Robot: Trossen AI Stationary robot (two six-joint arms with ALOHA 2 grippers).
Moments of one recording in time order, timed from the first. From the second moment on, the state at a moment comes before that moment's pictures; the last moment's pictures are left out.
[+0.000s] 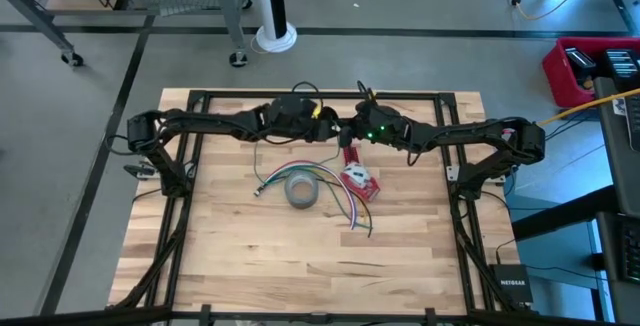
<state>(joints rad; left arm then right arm) 0.28 1.68 1.11 0.19 0.16 -0.96 -0.31 1.48 0.77 0.37 0.17 0.58</state>
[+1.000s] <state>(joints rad) 0.15 1.66 1.11 -0.06 -0.32 -0.27 -0.34 1.44 0.77 0.42 0.05 0.62</state>
